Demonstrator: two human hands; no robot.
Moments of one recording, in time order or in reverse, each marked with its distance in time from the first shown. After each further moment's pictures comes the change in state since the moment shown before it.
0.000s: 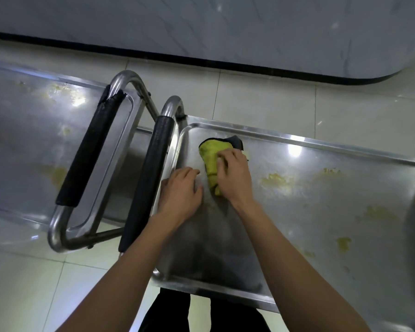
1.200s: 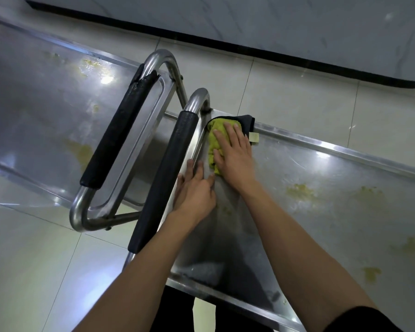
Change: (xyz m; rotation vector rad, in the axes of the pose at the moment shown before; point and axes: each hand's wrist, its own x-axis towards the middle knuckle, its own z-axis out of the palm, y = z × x) left_hand 0.000 -0.030 0.025 0.127 -0.202 -0.146; right_hand 0.043 -0.002 0.071 -0.353 -0.227 -0.290
